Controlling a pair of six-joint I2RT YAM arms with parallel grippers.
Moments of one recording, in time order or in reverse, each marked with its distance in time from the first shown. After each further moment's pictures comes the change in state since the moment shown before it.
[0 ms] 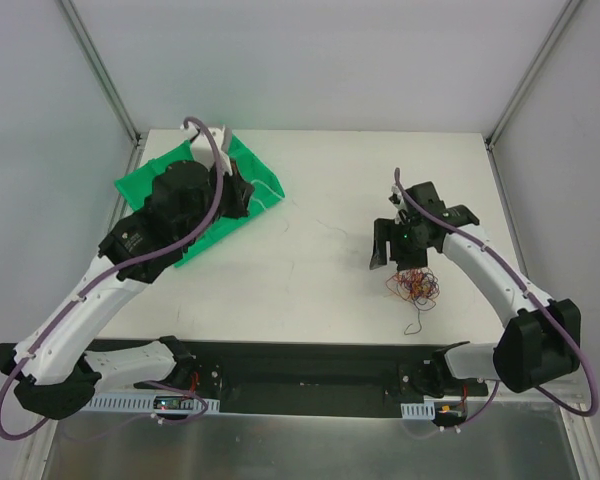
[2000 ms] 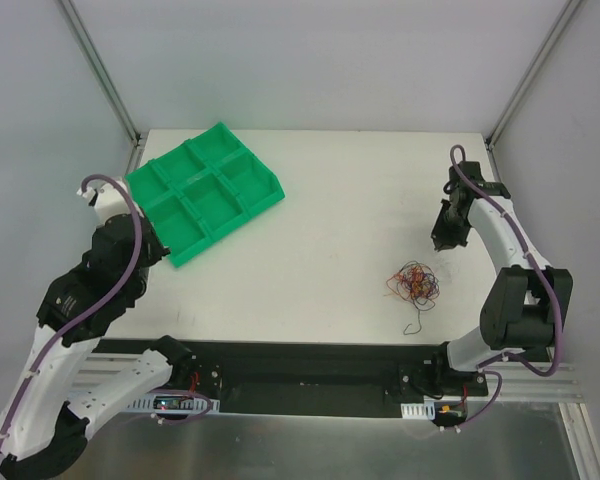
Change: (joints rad) left arm 0.197 -0.399 -0.254 -0.421 -0.446 -0.144; right arm -0.350 0.200 0.137 -0.061 0.315 0.103
